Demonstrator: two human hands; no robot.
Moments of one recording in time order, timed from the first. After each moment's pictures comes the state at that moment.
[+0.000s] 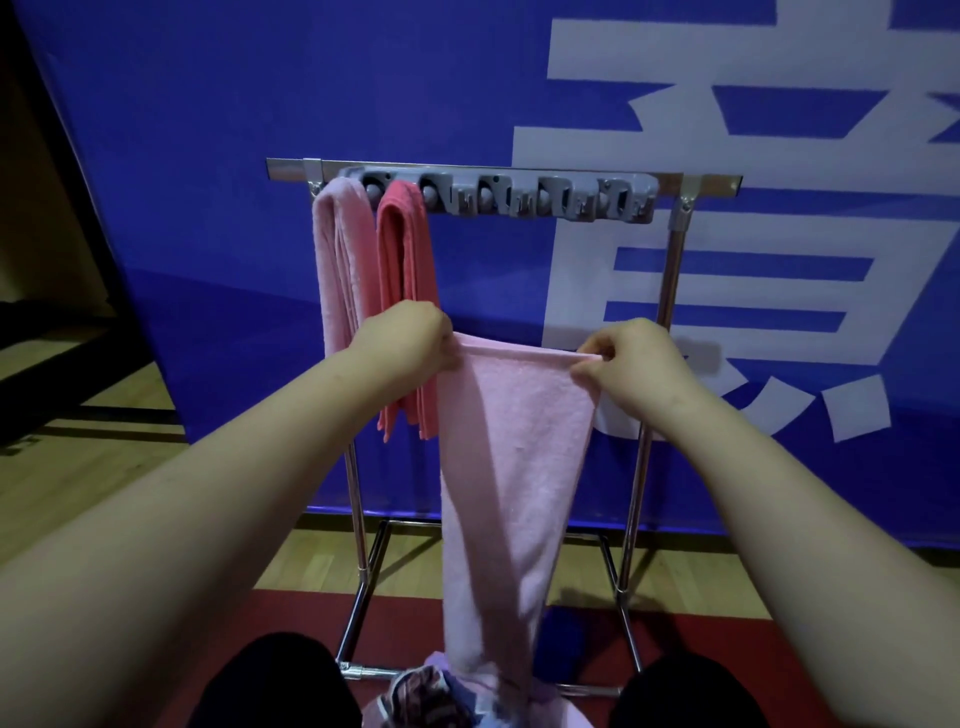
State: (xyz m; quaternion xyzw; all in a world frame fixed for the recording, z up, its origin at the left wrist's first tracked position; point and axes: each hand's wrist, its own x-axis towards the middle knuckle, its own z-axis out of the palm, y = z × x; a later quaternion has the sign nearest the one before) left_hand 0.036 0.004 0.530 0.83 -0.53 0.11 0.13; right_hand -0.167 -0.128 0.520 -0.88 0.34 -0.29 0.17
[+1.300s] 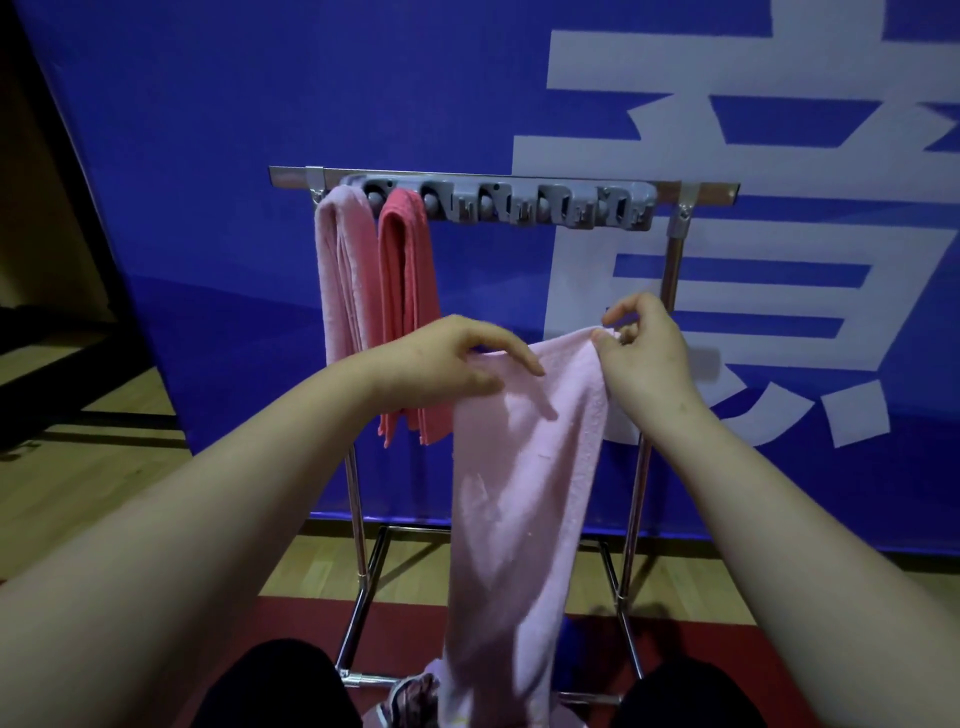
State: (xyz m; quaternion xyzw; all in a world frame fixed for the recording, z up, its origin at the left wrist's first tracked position) left_hand -0.003 0.022 0.543 0.67 -0.65 -0.15 0.33; right_hand -0.164 -0.127 0.513 -0.76 0.33 -0.48 0.31
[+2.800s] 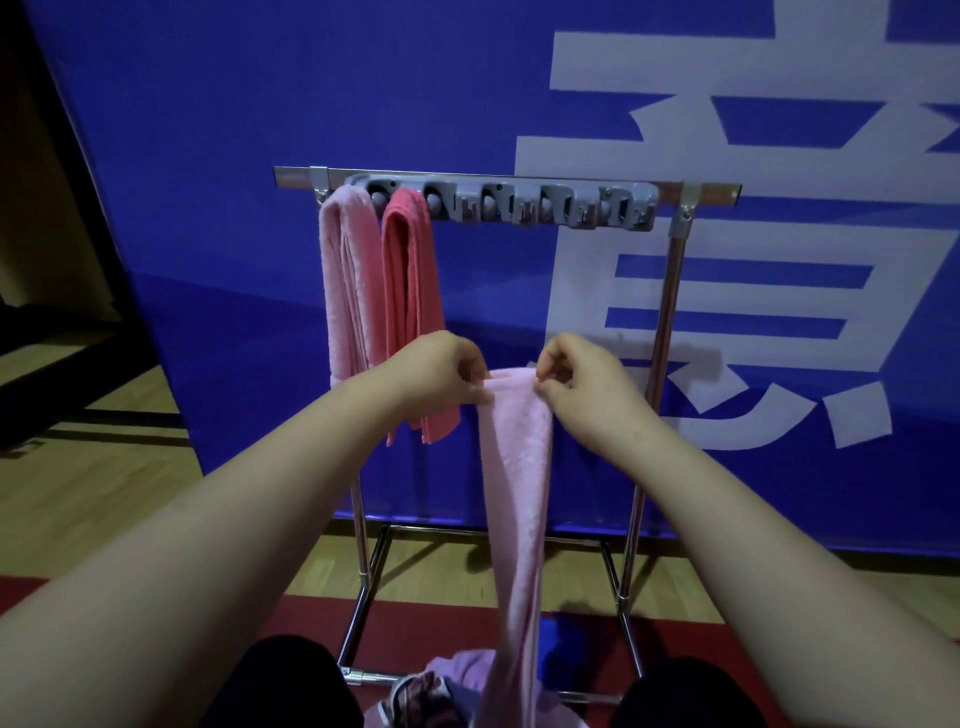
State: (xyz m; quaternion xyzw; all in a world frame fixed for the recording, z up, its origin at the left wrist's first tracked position) left_hand 0.008 0.010 0.520 0.80 -0.57 -0.02 0.21; right_hand -0.152 -0.094 0.498 -0.87 0.25 -0.33 0.26
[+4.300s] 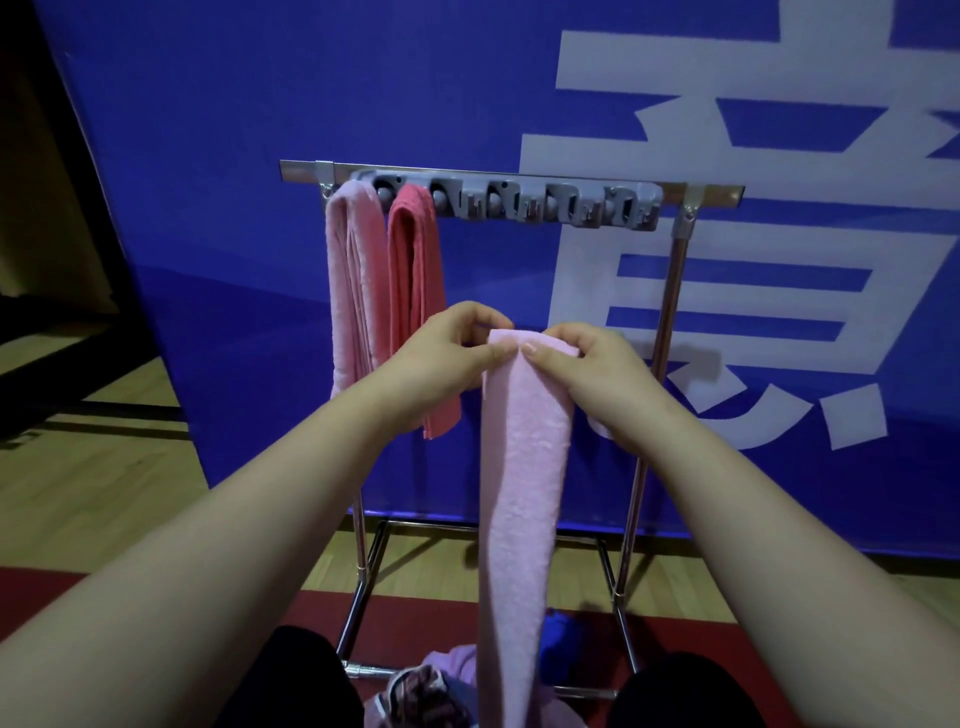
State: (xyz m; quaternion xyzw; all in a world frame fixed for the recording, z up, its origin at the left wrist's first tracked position) left_hand -0.002 0.014 0.511 0.61 -0.49 -0.21 0.58; right_hand -0.152 -0.088 0.515 -0.82 0.24 -0.33 0.41
